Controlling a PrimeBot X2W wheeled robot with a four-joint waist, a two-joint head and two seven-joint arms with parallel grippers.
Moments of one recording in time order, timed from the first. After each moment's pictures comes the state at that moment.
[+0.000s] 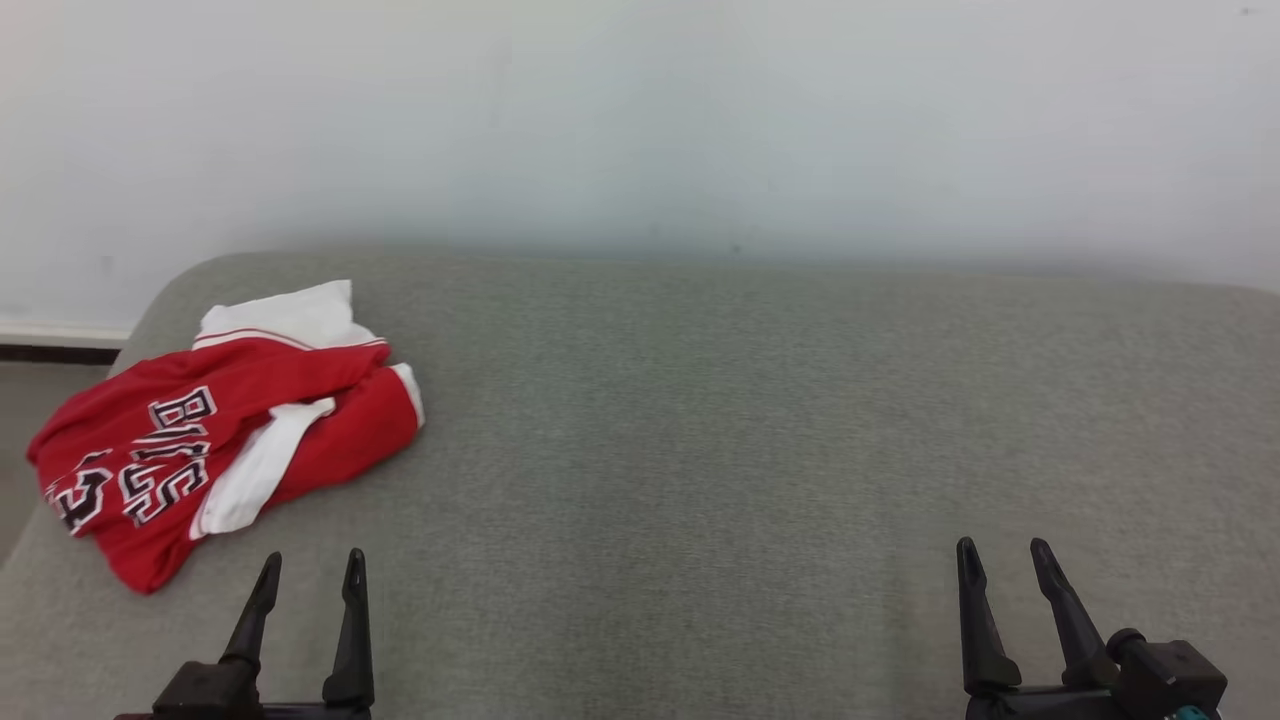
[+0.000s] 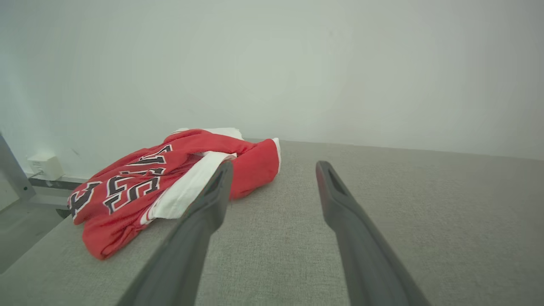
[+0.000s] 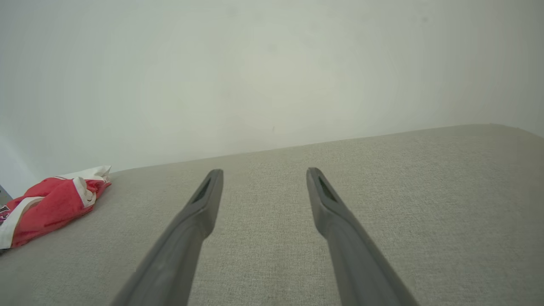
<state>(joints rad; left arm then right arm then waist) -0.04 0.10 0.01 0.22 -0.16 -0.13 -0.26 0.01 -0.05 0.02 0.20 0.25 0.13 -0.26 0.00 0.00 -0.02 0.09</state>
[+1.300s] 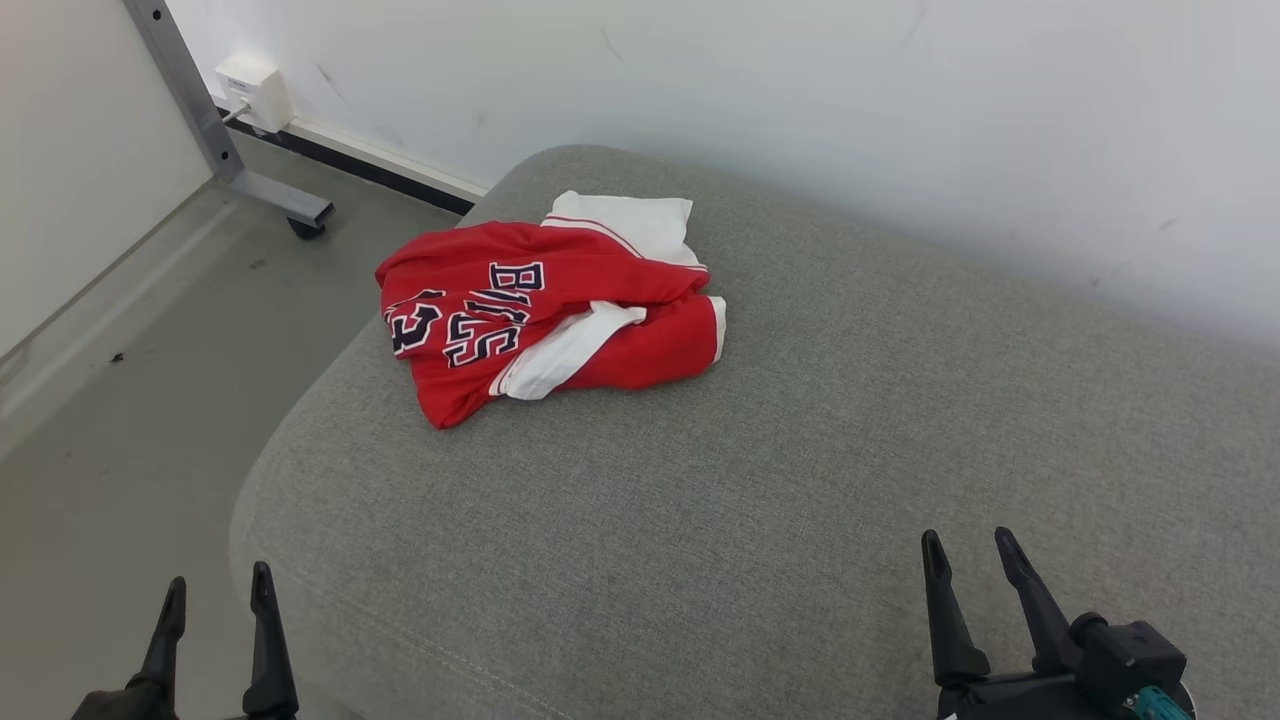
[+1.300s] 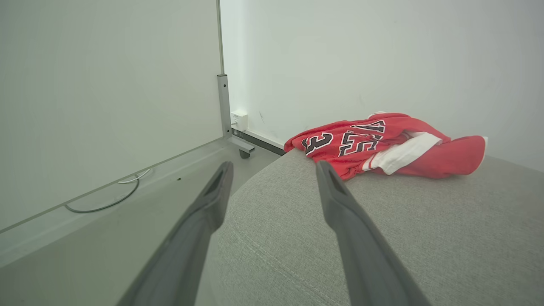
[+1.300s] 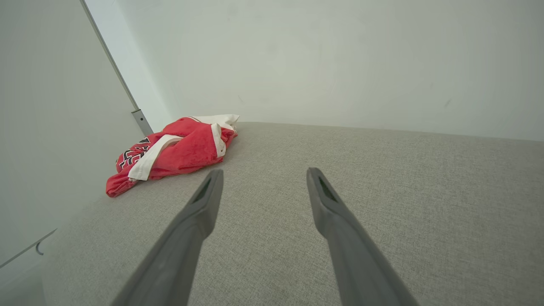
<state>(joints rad) -0.02 0.08 0.17 0.21 -0.17 -0.12 -0.26 -0.02 -0.05 0.07 0.23 0.23 0.13 -0.25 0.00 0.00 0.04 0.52</state>
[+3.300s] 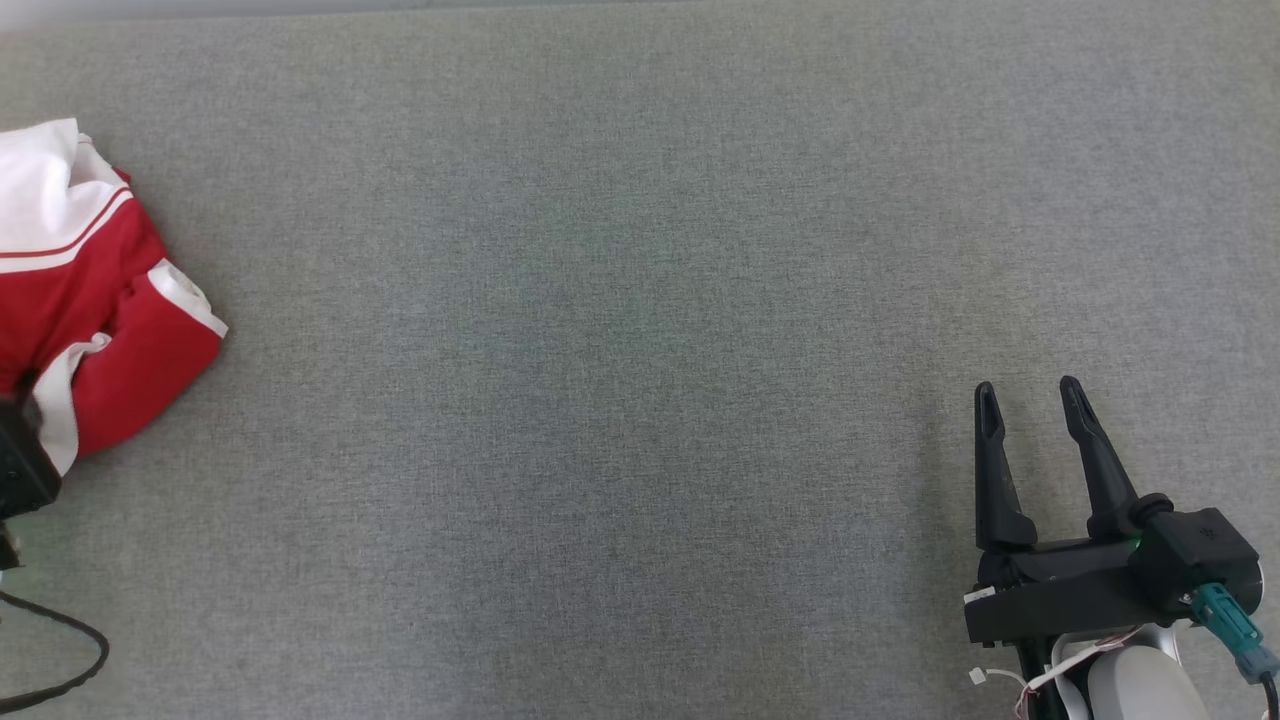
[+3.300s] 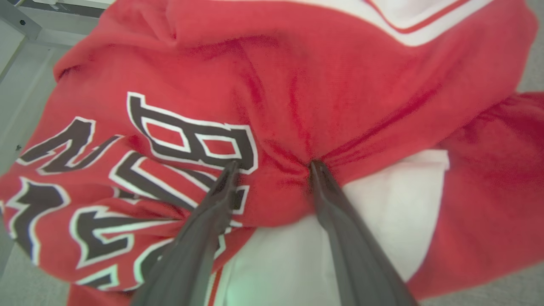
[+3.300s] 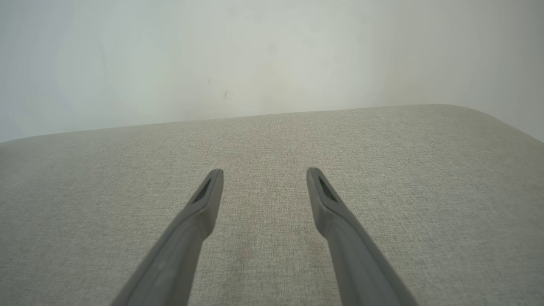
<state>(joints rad) -0.75 0.51 0.01 0.84 -0.50 -0.13 0.38 -0.18 -0.05 -0.01 0.14 0.13 0.13 -0.26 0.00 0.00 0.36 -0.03</state>
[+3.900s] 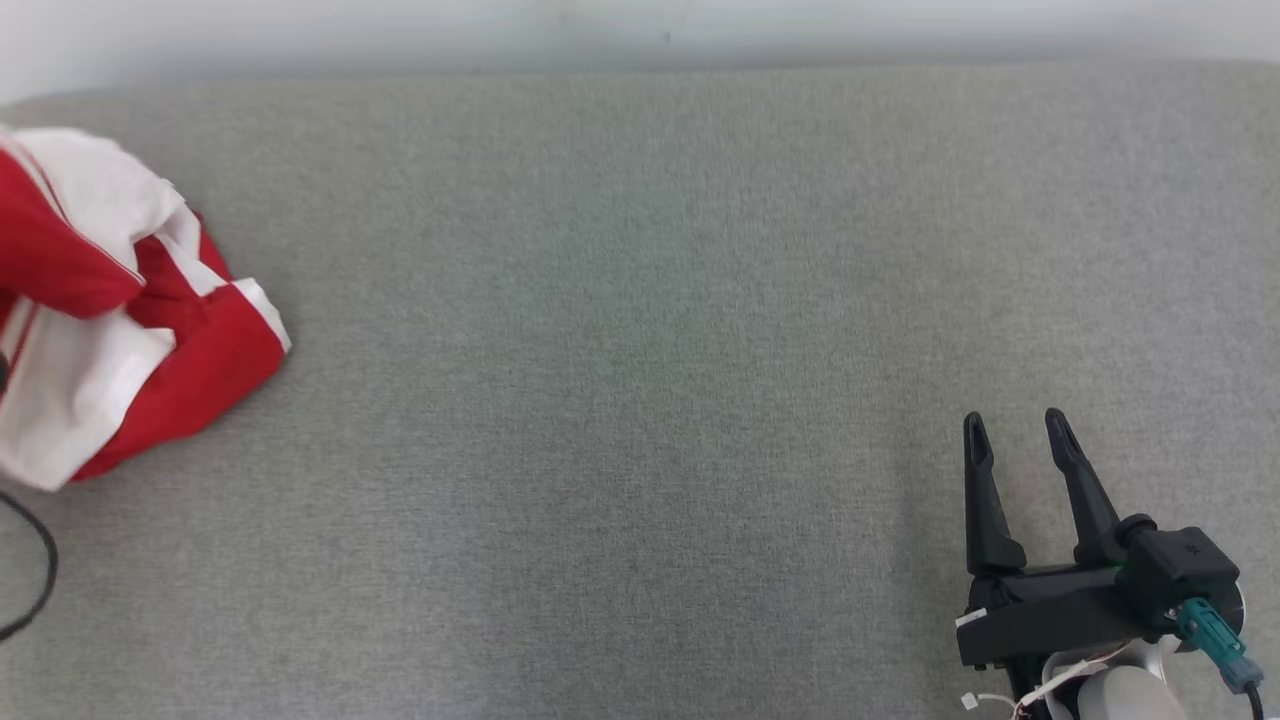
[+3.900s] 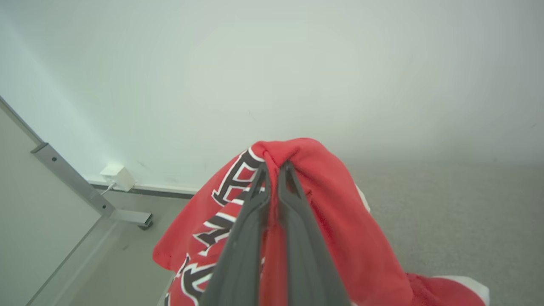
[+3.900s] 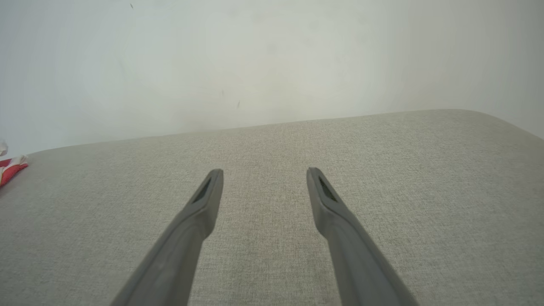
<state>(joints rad) -0.84 0.55 -0.04 0.77 -0.40 -0.11 -0.01 -0.16 -0.05 0.00 0.19 0.16 0.13 -0.26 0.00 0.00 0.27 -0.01</state>
